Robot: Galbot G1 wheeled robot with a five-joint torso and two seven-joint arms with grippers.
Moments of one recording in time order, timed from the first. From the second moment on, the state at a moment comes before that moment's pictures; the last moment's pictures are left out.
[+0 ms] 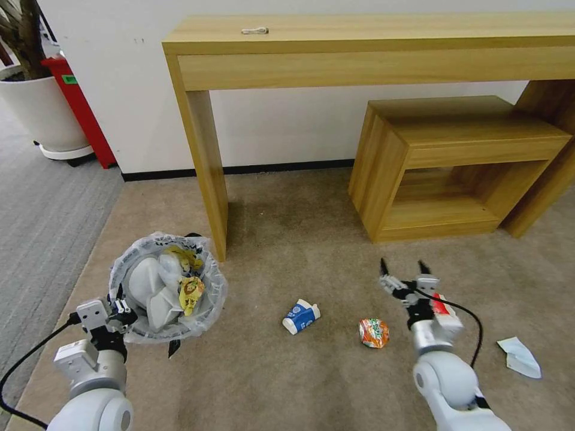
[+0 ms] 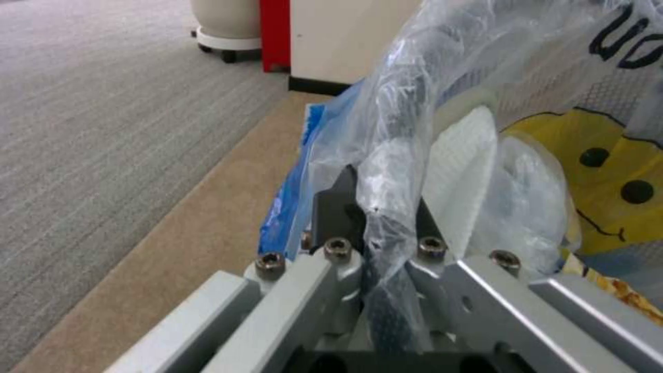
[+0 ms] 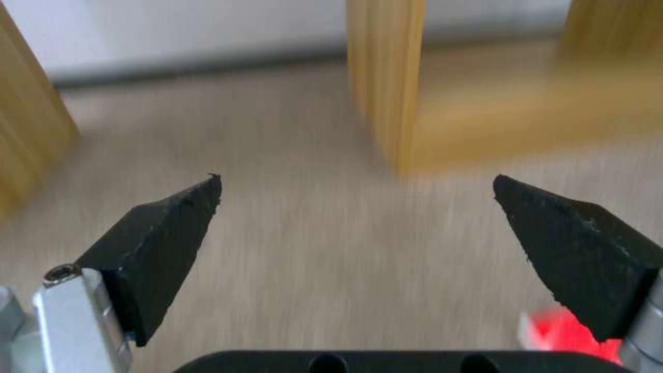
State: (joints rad) left arm 1.61 -1.44 -0.79 -2.18 -0.33 0.23 -0.25; right arm -1.28 1.26 0.43 1.76 0.41 -0.20 0.22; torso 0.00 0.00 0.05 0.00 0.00
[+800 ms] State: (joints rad) left arm 1.63 -1.46 -0.78 -2.20 -0.31 0.22 -0.25; right arm -1.17 1.29 0.30 1.50 0.36 -0.51 0.18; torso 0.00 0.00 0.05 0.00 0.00
